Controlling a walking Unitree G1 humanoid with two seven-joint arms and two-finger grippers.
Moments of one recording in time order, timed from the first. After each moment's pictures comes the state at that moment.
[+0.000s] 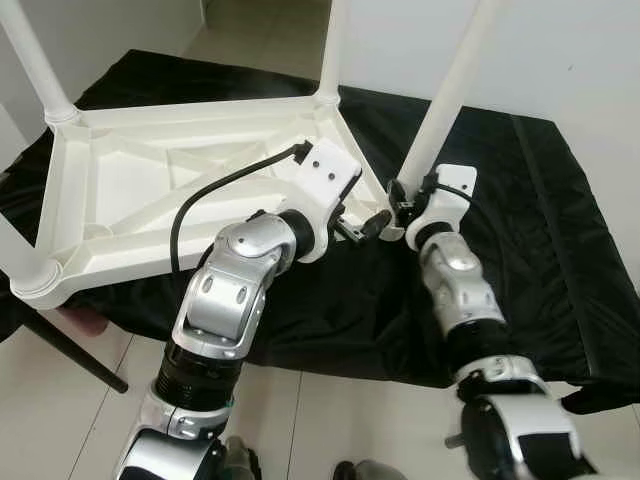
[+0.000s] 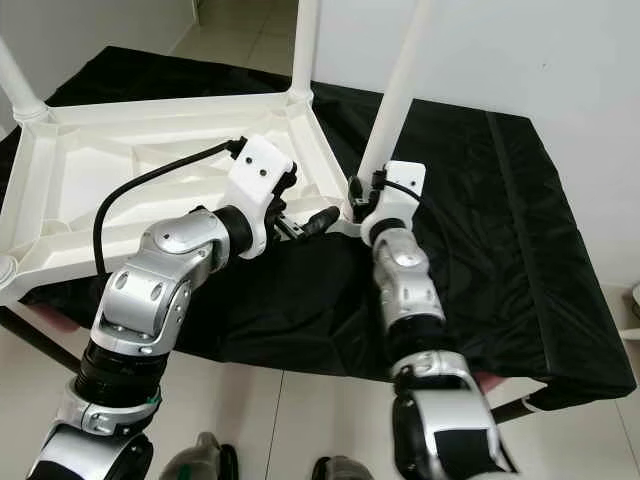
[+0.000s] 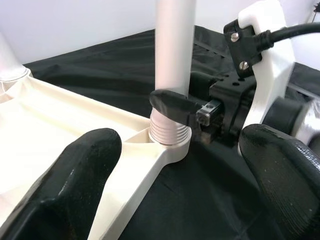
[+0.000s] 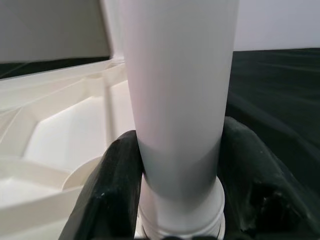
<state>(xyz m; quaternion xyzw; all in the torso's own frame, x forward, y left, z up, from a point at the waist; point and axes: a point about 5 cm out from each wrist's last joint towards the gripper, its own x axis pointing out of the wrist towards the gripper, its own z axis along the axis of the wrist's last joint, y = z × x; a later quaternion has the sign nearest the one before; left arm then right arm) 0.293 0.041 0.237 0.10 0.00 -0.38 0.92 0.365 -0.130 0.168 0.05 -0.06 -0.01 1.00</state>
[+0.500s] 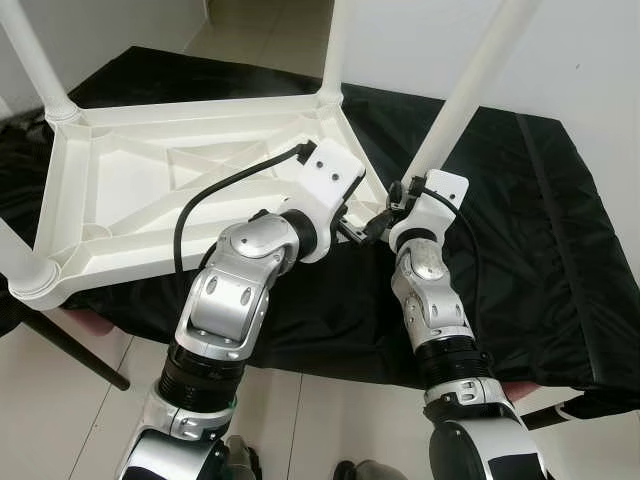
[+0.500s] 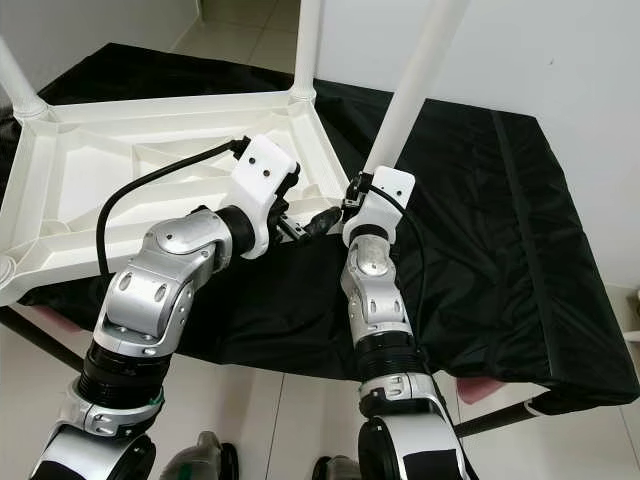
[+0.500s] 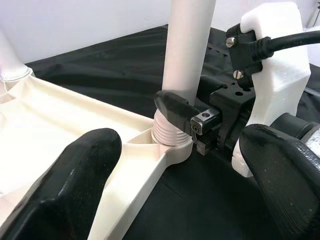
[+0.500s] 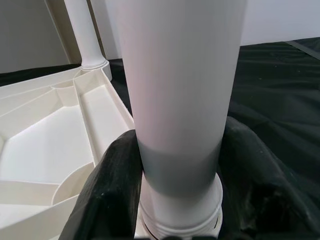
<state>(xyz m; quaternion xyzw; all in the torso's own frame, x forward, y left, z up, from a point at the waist) 0.292 0.039 0.238 0.10 0.00 -0.38 0.92 0.354 -0.118 0.169 0.06 -0.06 -0.09 0.99</state>
